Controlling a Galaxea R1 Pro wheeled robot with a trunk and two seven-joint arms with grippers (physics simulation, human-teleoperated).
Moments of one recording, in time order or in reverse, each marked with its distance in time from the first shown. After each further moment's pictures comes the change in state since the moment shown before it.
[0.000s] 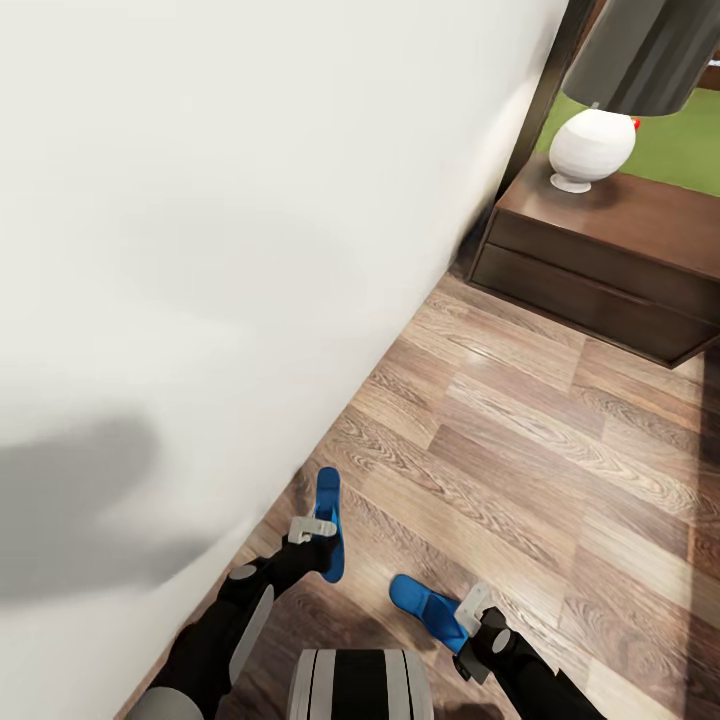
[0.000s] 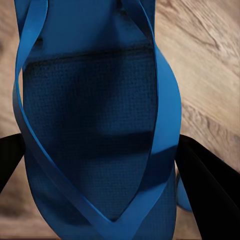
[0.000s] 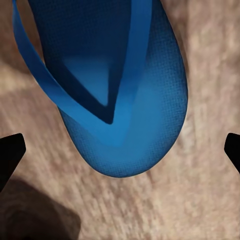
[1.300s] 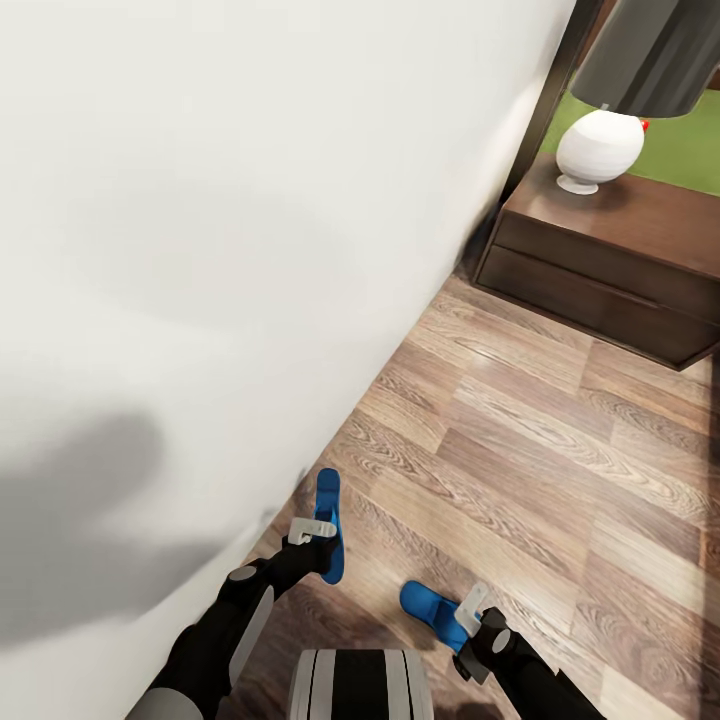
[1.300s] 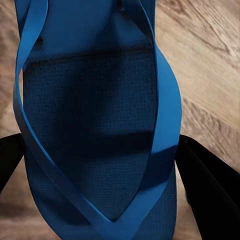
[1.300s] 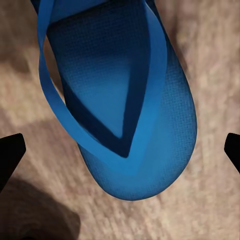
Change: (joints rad) left arm 0.002 0.000 0.000 0.003 -0.001 -0.001 0.003; right arm 0.000 0.000 0.000 0.000 0.000 0.000 0.000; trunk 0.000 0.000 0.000
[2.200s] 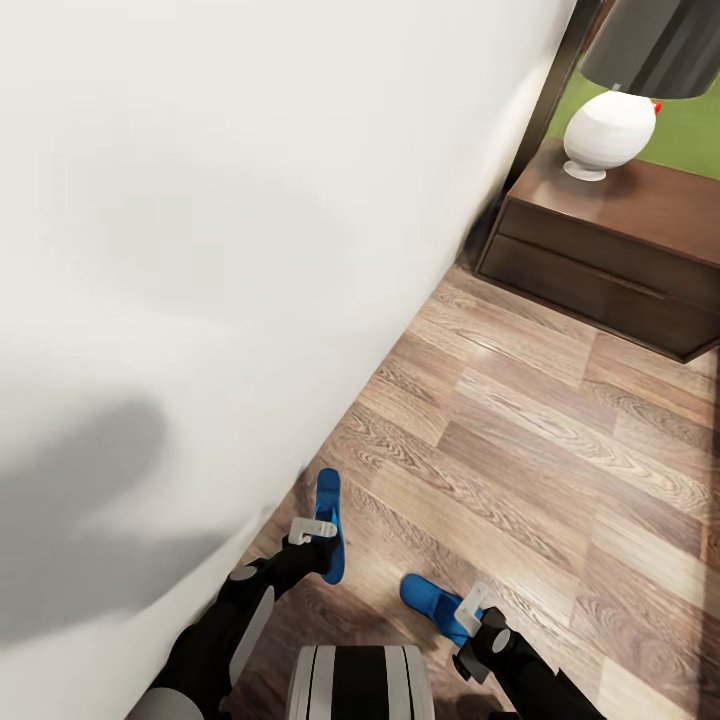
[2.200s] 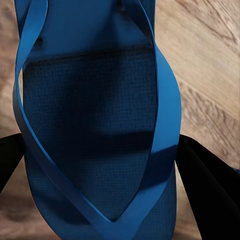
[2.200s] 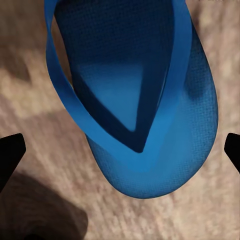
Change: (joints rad) left arm 0.000 -0.001 -0.001 0.000 0.000 0.000 0.000; right arm 0.000 0.000 0.000 -0.001 0.000 0.000 0.000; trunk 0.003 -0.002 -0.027
